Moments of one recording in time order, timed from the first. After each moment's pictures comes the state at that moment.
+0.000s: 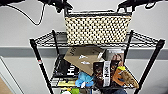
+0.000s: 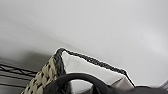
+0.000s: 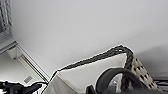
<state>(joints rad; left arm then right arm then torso) -0.67 2.46 -1.66 -0.18 0.63 -0.99 0.62 2.49 -1.92 0.79 -0.68 0.22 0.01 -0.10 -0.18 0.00</state>
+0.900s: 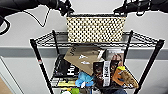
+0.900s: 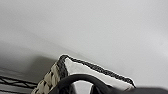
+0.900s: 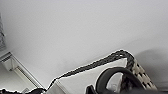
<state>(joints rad) -0.59 2.59 -1.89 -0.17 0.60 -0.89 0.52 2.57 -2.06 0.81 -0.57 0.15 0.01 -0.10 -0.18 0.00</state>
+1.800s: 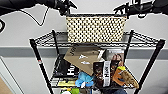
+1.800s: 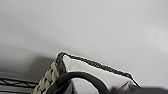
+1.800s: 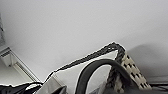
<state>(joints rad) -0.60 2.54 -1.80 -0.16 0.61 -0.87 0.51 2.50 -1.95 0.81 -0.56 0.13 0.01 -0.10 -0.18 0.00</state>
